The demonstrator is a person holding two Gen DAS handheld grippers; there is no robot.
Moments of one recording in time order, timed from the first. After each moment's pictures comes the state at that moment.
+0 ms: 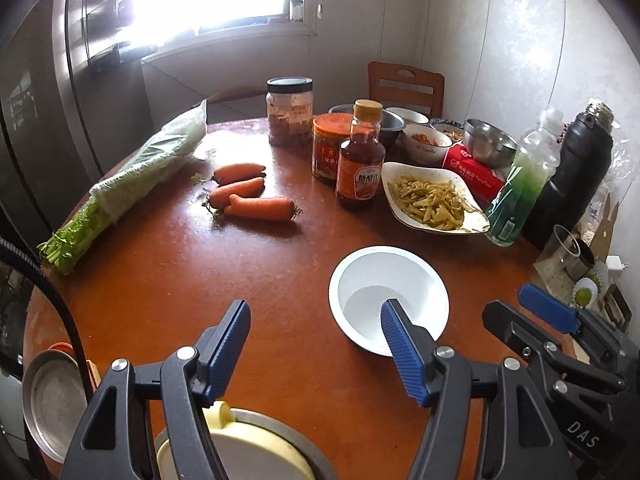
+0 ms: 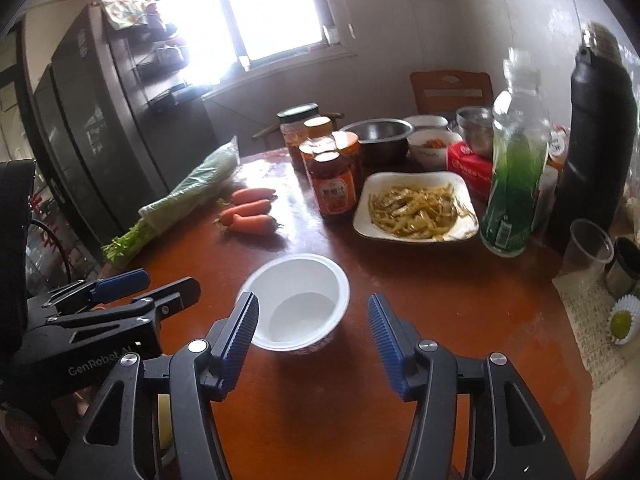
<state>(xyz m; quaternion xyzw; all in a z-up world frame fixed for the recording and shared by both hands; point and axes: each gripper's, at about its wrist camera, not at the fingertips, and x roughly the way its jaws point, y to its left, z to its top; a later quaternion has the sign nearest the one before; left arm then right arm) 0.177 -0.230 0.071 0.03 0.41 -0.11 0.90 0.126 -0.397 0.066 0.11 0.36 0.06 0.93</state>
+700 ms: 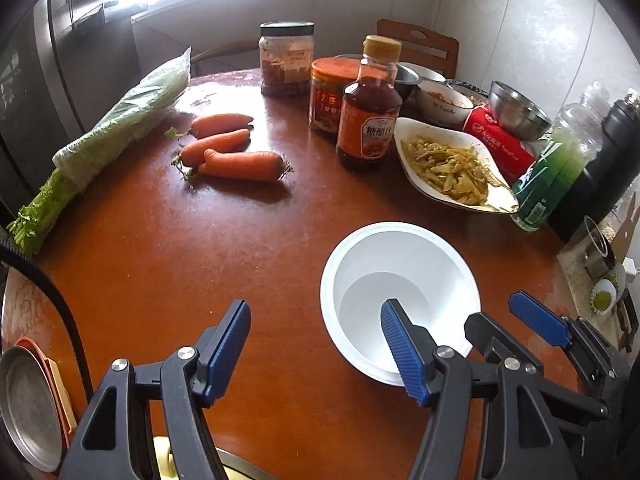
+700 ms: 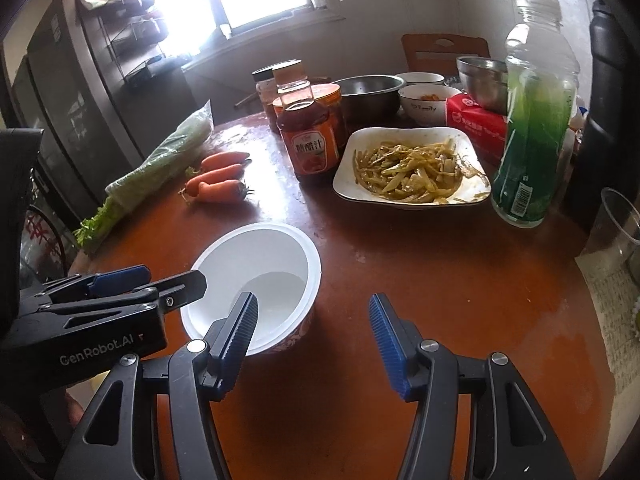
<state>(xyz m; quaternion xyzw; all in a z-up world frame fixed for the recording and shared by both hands) 0.224 -0.244 0.024 0.02 0.49 -0.11 0.87 0.167 -0.402 0.017 0.10 0.41 0.06 0.90</state>
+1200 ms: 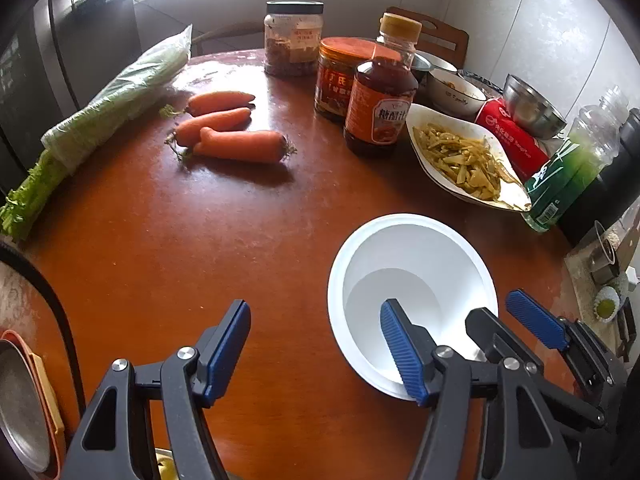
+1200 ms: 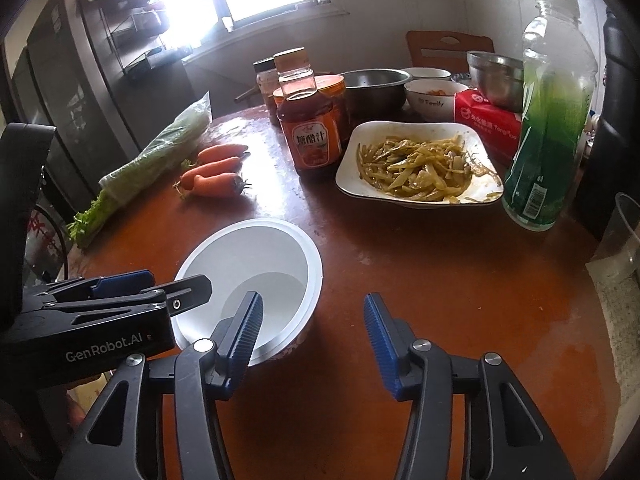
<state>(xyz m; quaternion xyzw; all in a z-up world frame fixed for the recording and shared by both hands) 0.238 -0.243 0.008 0.01 0.51 -0.11 0.85 0.181 -0.398 0.007 0.09 0.42 0.06 0.90</state>
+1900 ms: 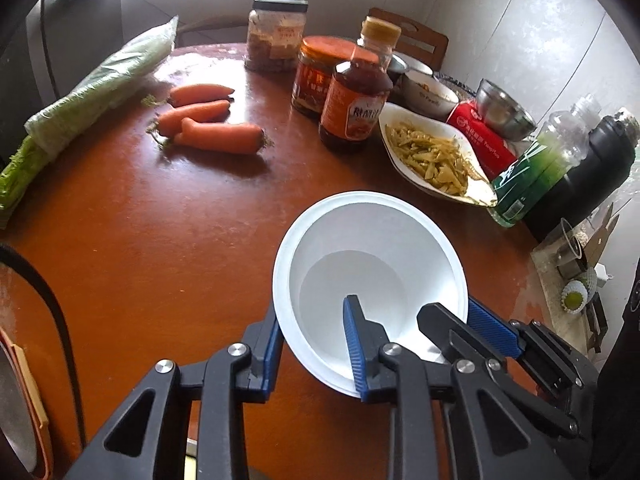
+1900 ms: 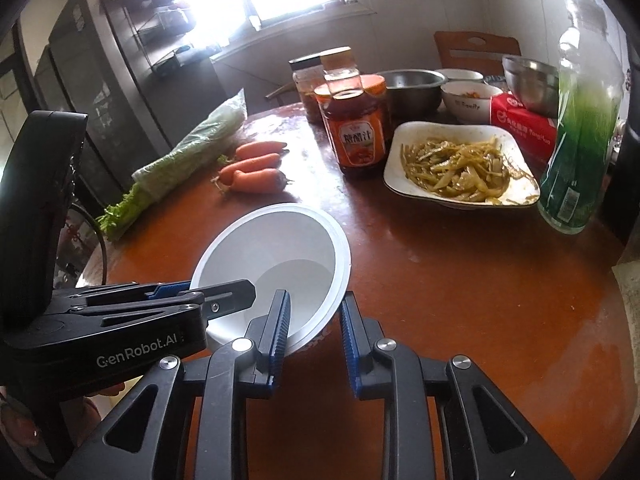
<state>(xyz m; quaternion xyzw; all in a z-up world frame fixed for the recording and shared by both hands) 0.225 -0.233 0.018 -0.03 0.51 -0.15 0.84 0.172 -0.375 0.015 0.11 0.41 0.11 0.90</state>
